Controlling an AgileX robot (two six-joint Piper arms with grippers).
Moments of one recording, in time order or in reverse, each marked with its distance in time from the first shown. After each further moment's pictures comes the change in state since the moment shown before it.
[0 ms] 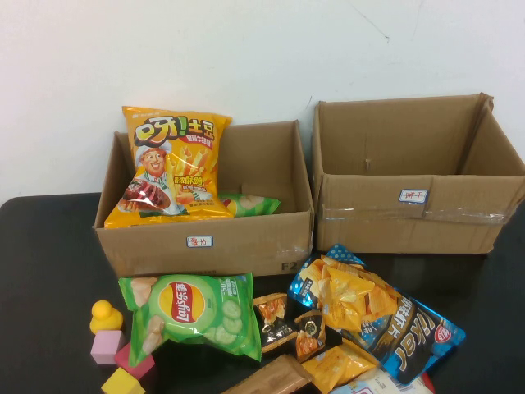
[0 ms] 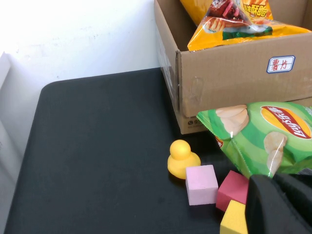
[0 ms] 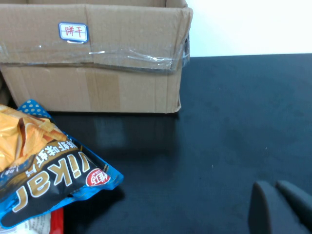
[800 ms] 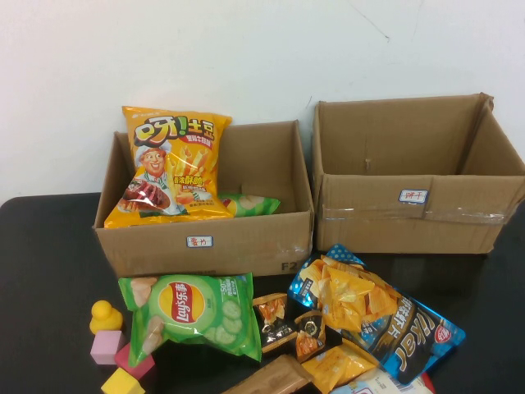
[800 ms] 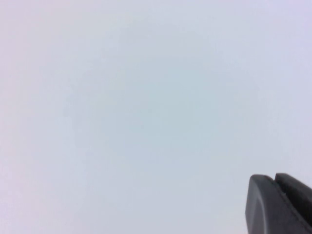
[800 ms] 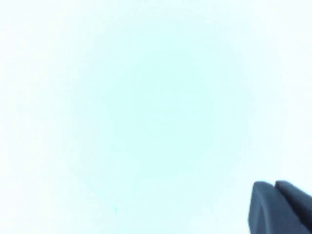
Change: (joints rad) right arm 0.000 0.000 0.002 0.004 -0.779 0.031; left arm 0.000 0.000 0.008 0.000 -0.837 0.000
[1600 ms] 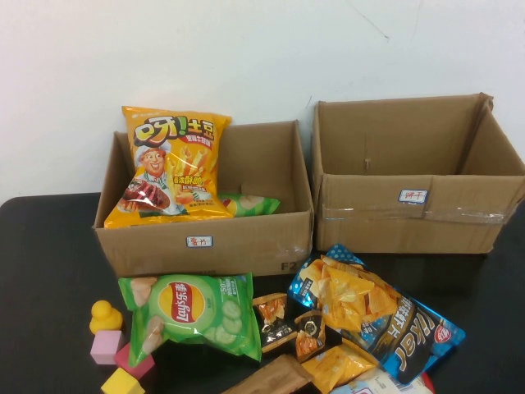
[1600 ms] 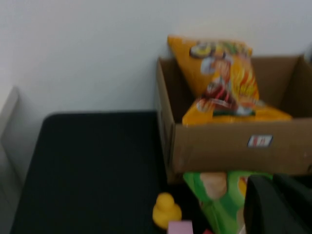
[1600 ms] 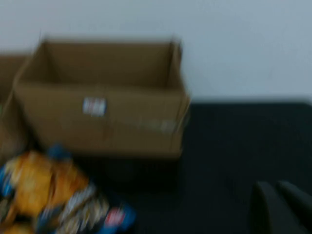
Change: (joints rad) right arm 0.000 0.333 -0.584 0.043 1.035 -0.101; left arm 0.000 0.286 -0.418 0.009 0.952 -0.127
